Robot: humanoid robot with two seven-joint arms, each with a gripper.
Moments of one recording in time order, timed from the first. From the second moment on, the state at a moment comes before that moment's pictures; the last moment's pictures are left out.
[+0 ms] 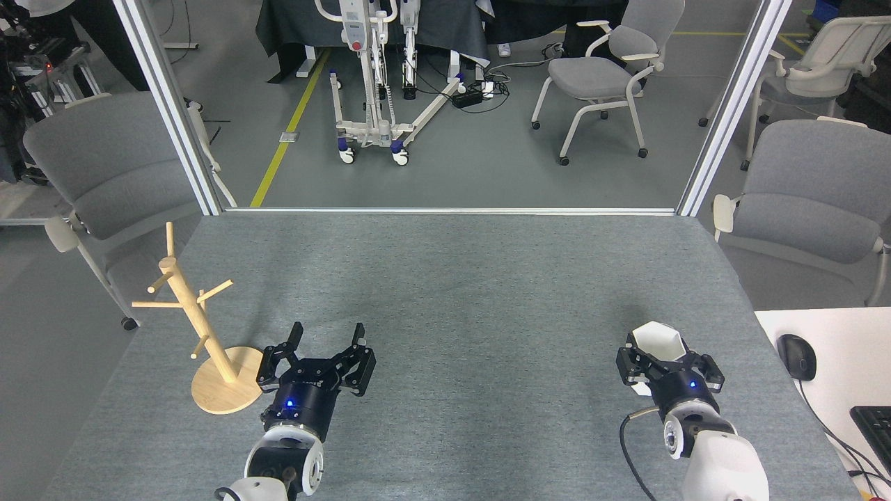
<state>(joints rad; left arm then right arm) -0.20 -0.08 -0.04 -1.38 -1.49 -0.03 0.06 -0.44 -0.08 -0.18 -0.83 1.52 -0.13 0.01</state>
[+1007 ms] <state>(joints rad) -0.17 -0.08 -0.26 -1.42 -1.68 -0.12 0.10 -0.43 -0.12 0.04 -1.73 1.37 0.16 0.79</state>
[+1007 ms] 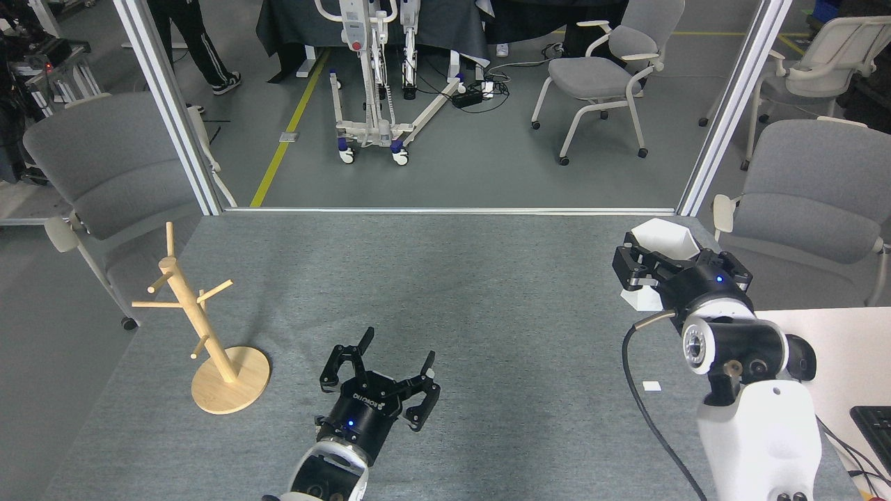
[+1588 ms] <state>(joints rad) -0.29 -0.14 -0.50 -1.42 -1.72 -0.12 -0.03 -0.43 -0.03 0.57 -1.73 1.68 0.82 0.80</state>
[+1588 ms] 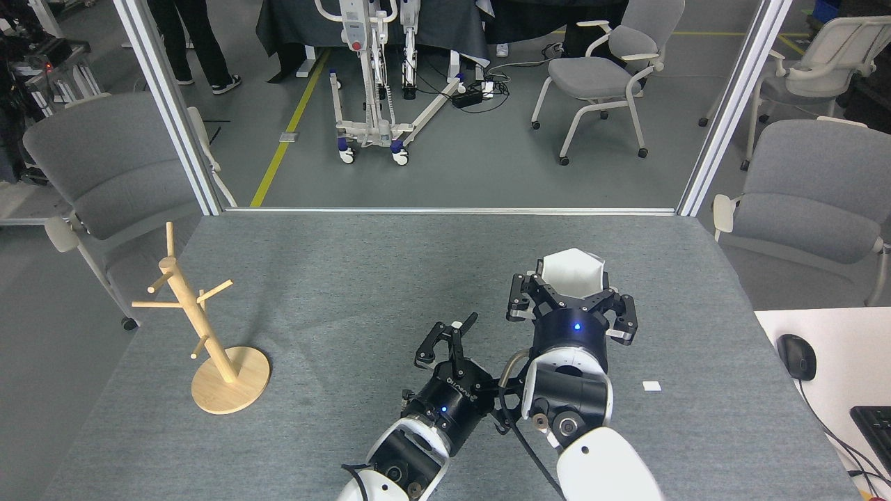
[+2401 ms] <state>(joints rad) -0.44 -0.14 -0.58 -1.26 -1.62 -0.14 -0.08 -0.42 0.03 0.67 -1.68 1.70 0.85 0.84</state>
